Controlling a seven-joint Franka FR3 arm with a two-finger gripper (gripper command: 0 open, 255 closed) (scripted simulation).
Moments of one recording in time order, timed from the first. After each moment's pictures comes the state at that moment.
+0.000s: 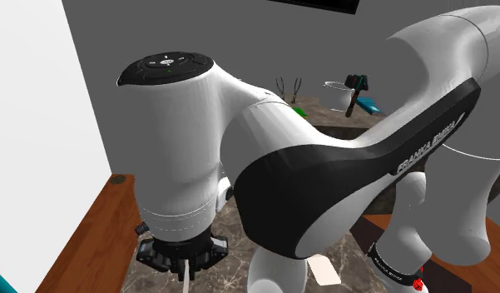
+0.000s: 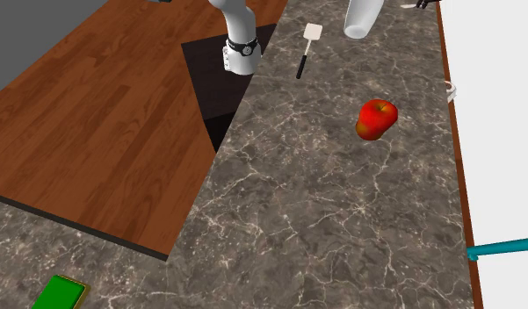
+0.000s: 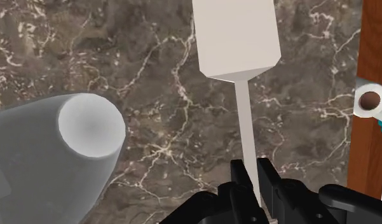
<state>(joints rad) 0.56 0.16 0.57 -1.80 -0.16 1.91 1.84</state>
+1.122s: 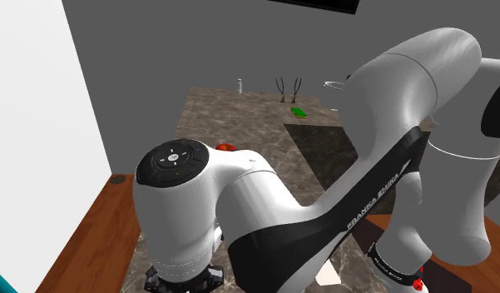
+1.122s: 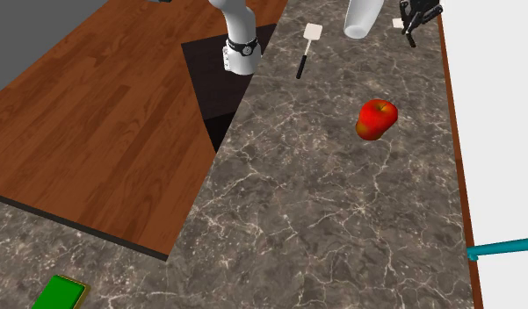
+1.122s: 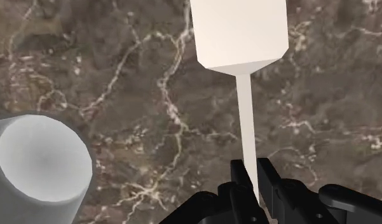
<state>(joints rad) 0.57 0.24 0.55 -1.93 -0.23 2.11 1.89</state>
